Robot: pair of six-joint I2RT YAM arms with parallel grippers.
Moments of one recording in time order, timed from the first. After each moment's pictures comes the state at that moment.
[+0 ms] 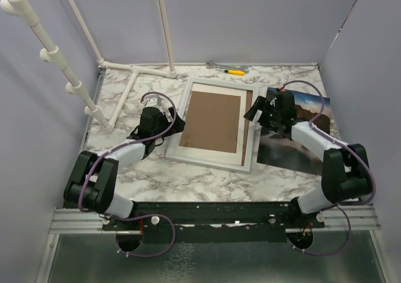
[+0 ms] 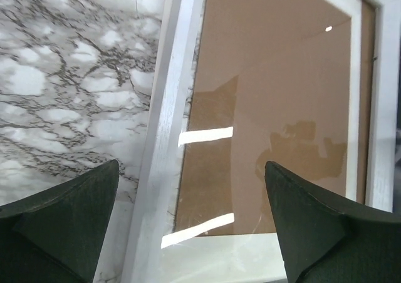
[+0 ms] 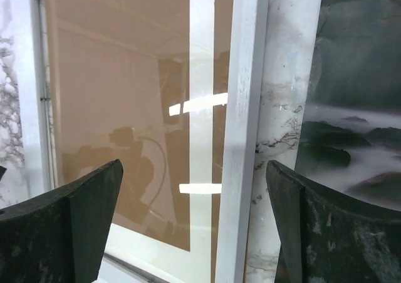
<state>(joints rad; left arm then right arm) -0.32 1.50 0.65 0.30 0.07 -0.57 0.20 1.55 0.90 -0.09 -0.15 0.58</state>
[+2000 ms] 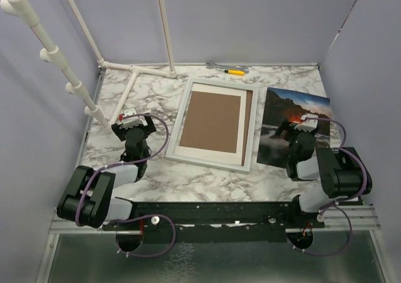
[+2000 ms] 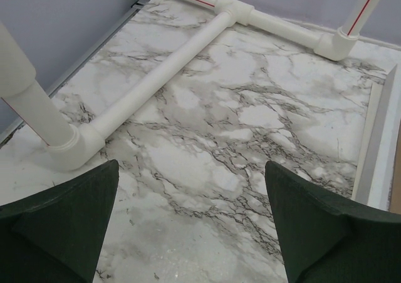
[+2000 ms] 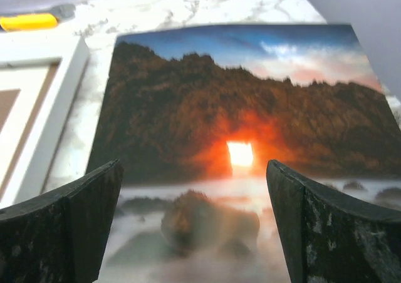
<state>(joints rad) -0.26 1.32 0.30 0.93 -0.59 -0.14 0.01 1.55 0.17 1.29 0.23 0.06</state>
